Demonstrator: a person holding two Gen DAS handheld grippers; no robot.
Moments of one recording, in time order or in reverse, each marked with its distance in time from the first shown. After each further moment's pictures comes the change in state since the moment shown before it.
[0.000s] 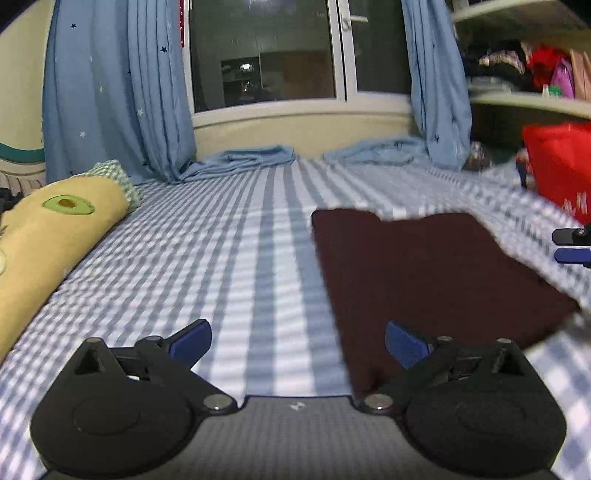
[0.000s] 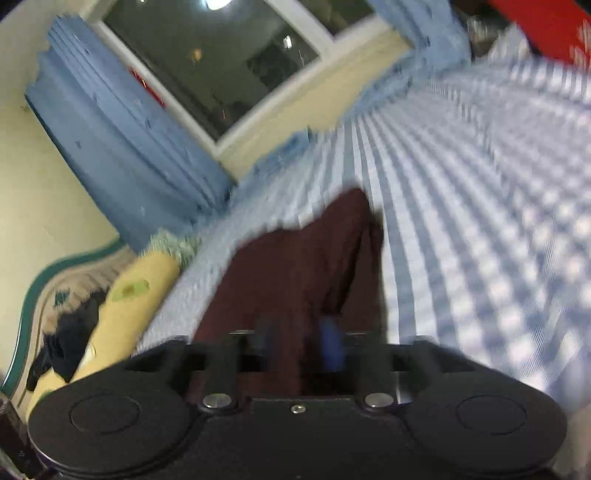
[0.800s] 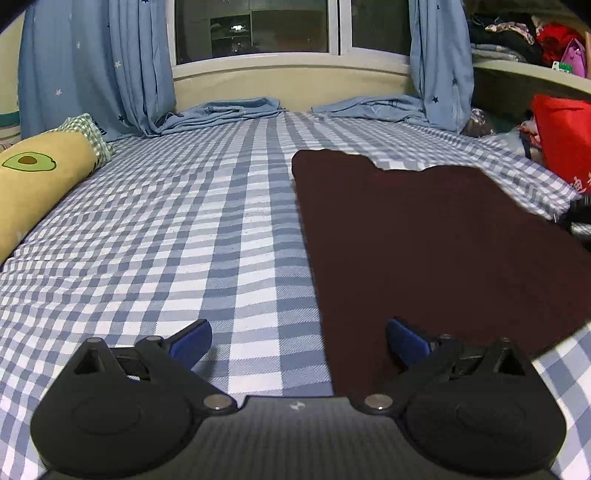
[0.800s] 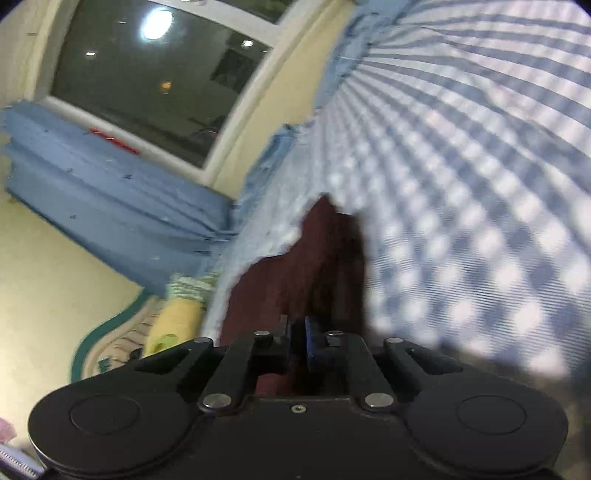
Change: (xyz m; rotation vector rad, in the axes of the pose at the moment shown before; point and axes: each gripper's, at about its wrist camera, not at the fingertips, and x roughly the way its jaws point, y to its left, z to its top) left arm 0.074 -0.008 -0.023 -0.011 0.149 -0.036; right arm 0.089 -0.088 0.034 0.321 0.086 0.041
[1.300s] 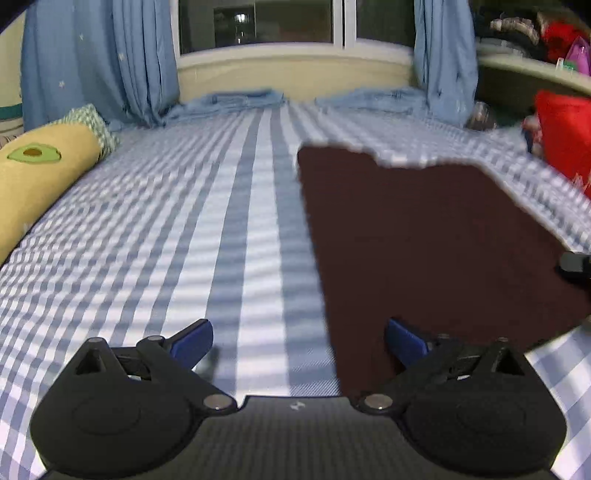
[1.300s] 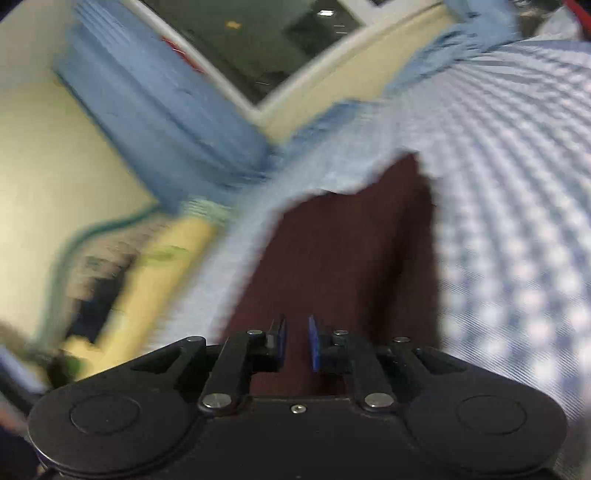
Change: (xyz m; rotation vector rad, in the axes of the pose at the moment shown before) left arm -0.009 0.005 0.001 -0.013 0.043 -0.001; right arm -0.041 0.068 -0.076 -0.359 0.080 -0.012
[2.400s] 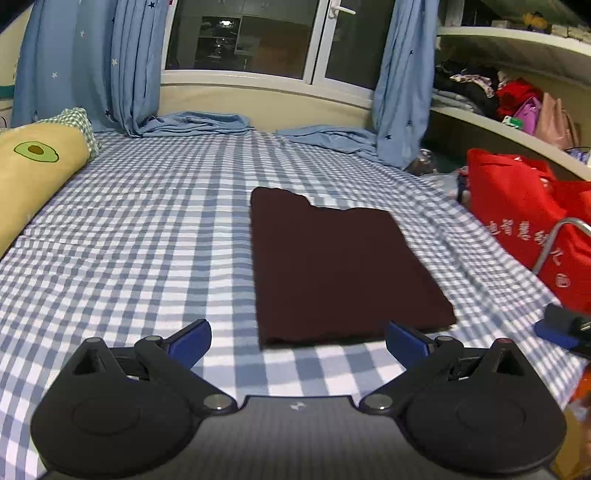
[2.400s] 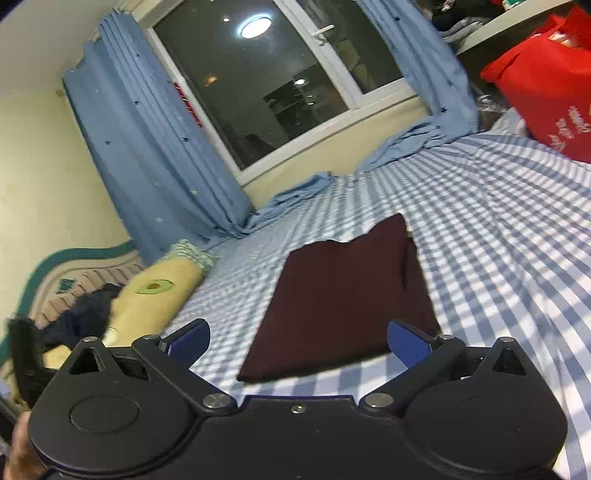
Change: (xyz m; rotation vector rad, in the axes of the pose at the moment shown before) left arm -0.165 -0.001 -0.003 -0.087 -0.066 -0.202; right arm -0.137 0.134 -0.093 -0.079 -0.262 -0.160
